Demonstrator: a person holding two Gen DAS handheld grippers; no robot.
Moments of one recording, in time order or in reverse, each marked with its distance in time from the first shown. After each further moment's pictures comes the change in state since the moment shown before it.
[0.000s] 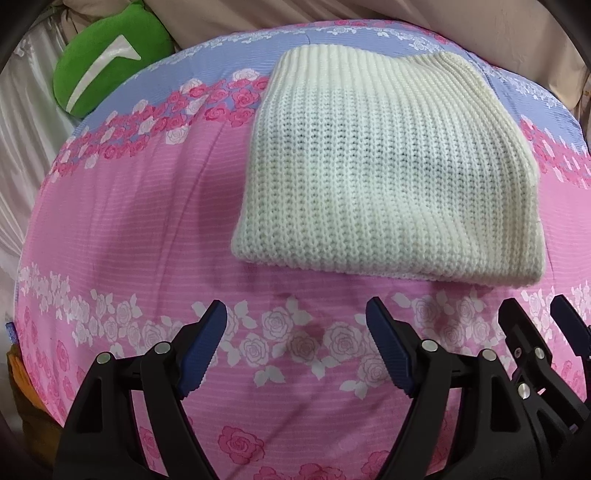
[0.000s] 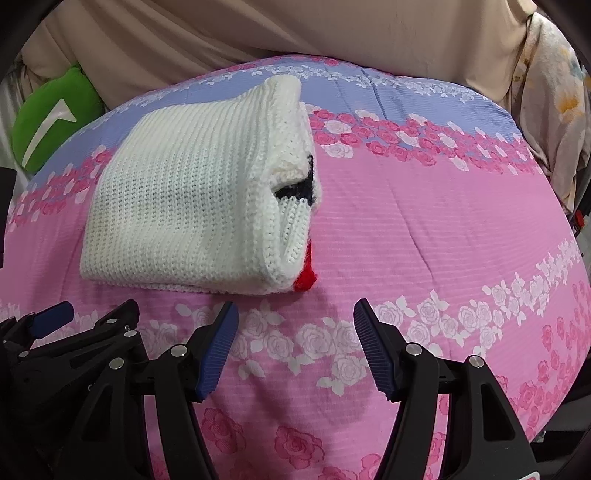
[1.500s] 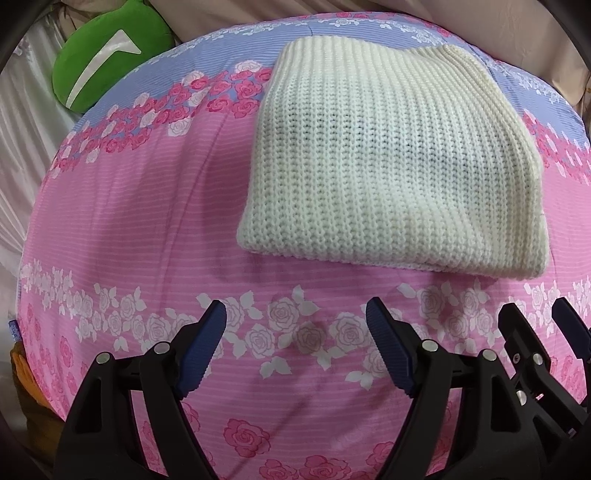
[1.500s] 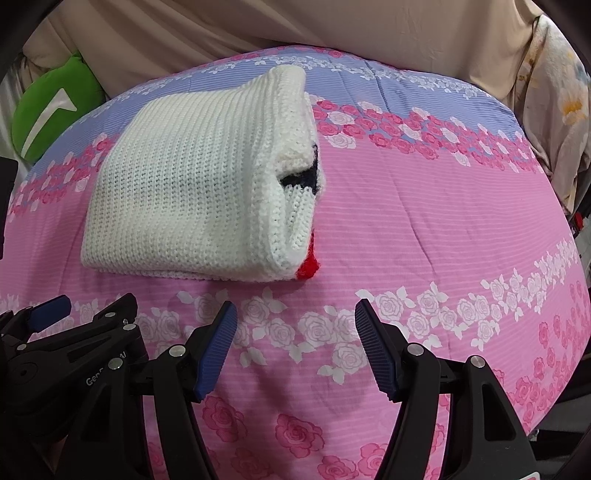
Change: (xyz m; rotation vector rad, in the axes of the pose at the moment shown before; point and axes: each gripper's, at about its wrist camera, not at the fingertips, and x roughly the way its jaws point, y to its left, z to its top) left arm -0.002 -0.001 -0.004 0.005 0.026 0.011; right arm -0.001 0.005 -0.002 -0.020 0.039 -0.010
